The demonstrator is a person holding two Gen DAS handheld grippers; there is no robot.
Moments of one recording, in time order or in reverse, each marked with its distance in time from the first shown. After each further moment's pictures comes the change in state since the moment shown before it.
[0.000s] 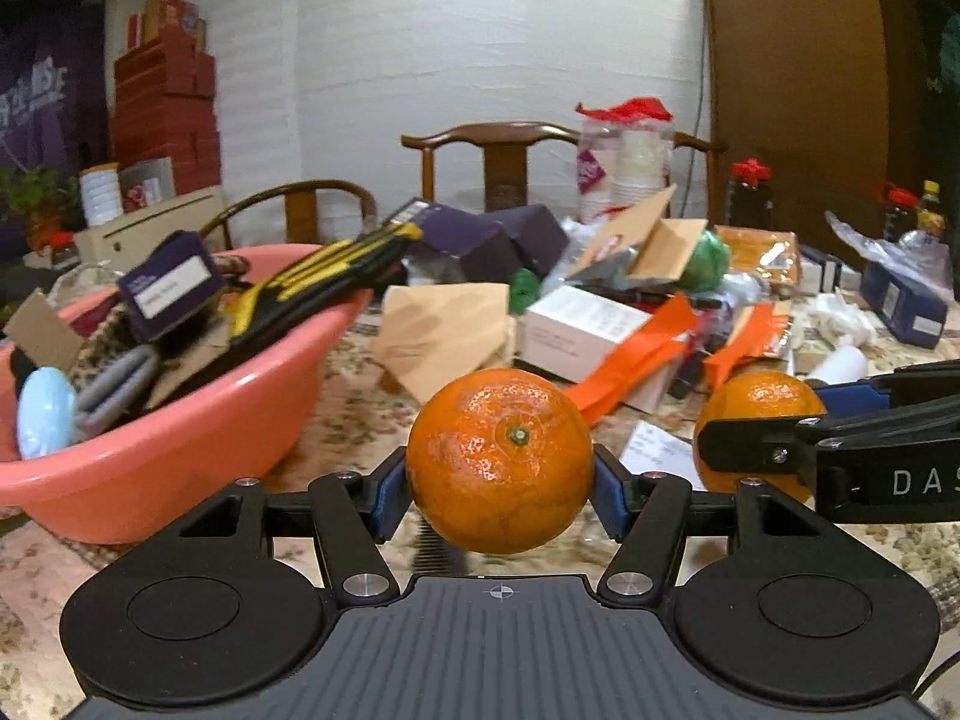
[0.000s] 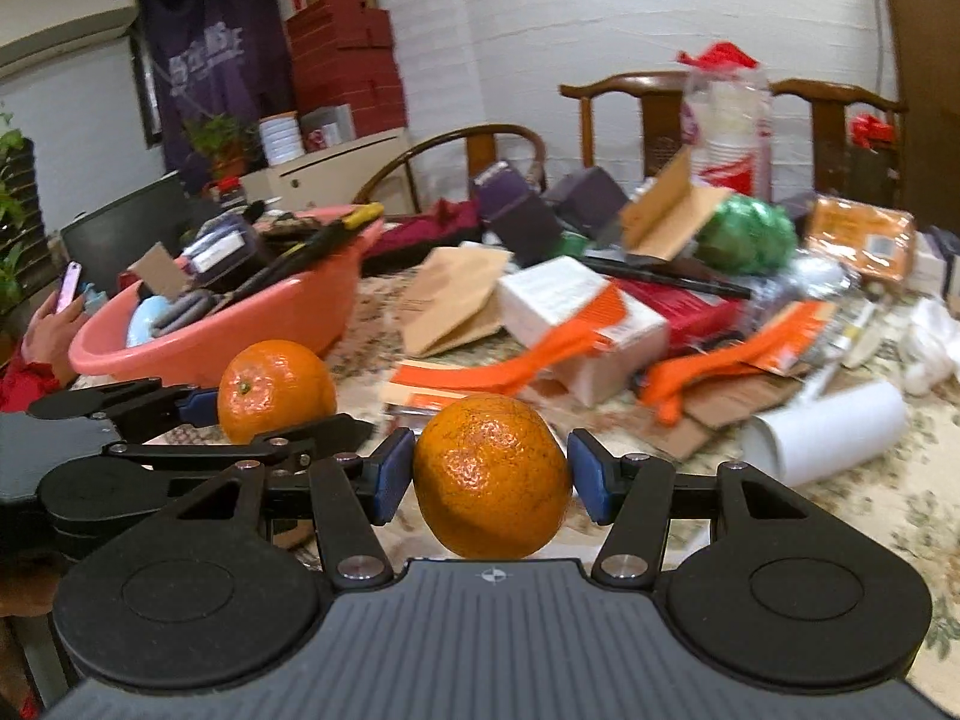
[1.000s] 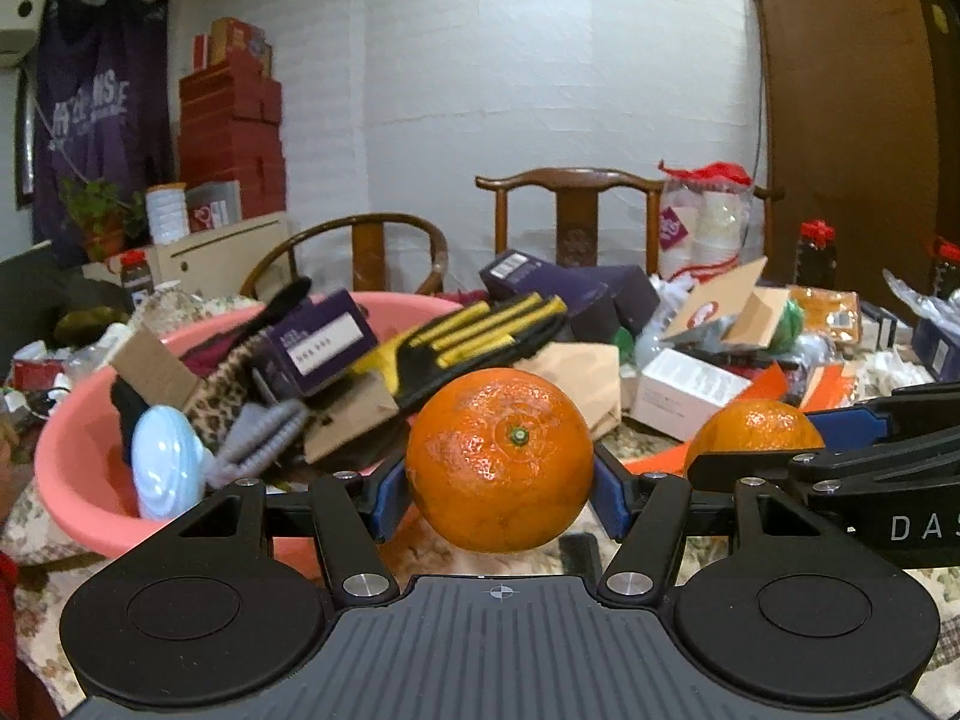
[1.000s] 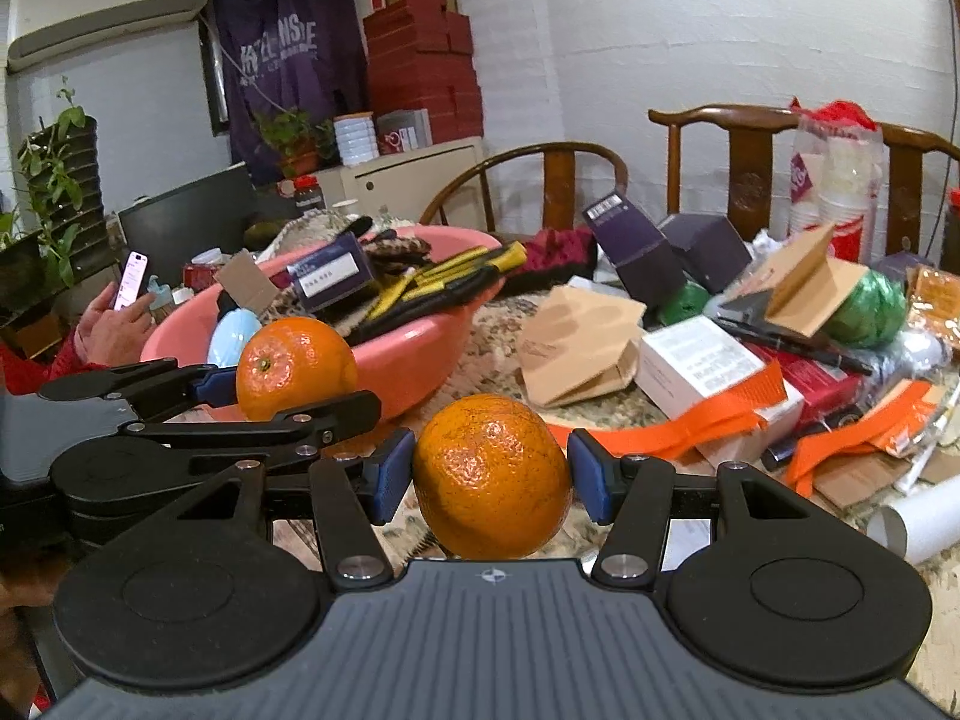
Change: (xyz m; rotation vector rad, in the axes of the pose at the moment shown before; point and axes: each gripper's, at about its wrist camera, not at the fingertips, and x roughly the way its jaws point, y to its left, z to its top) left arm -0.032 0.059 0.021 -0.038 -0.071 0.096; right arm 0.012 0.064 0.031 -0.081 -0.017 0.102
